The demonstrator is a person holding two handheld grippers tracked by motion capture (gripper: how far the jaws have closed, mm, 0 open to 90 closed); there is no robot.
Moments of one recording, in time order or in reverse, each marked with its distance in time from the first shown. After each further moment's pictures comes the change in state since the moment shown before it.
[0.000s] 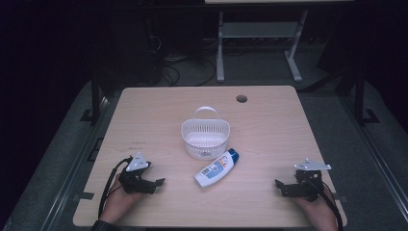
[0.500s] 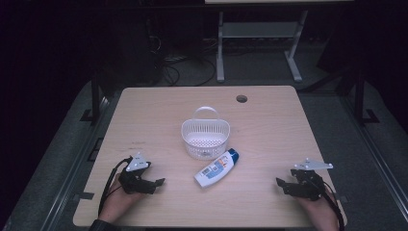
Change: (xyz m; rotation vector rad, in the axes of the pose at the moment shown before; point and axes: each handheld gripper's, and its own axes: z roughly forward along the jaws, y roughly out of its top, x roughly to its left) left arm 0.000 0.000 0.000 0.000 0.003 0.001; right arm 0.011 0.010 -0.017 0.015 0.044 0.003
